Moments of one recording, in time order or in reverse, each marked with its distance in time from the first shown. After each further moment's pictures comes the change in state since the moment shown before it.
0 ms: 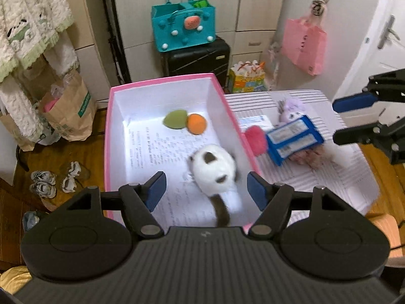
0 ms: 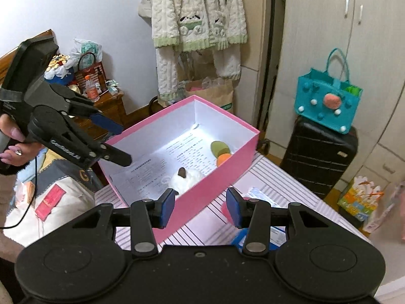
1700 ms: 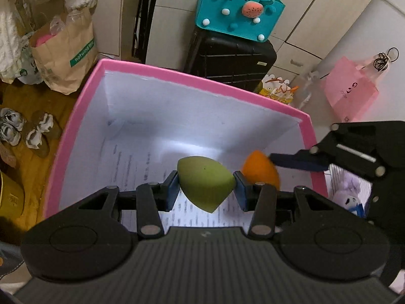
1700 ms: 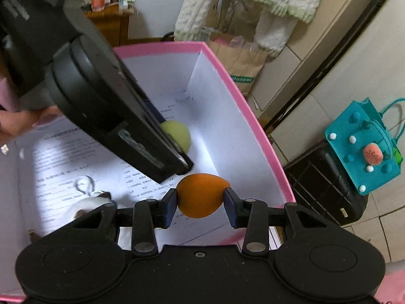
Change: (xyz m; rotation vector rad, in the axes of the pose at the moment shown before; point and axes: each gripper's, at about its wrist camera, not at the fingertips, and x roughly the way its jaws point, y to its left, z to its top) left arm 0.183 0.086 0.057 -0.379 0.055 -0.074; right arm 0.243 -0.010 0.078 -0.446 0.274 -0.040
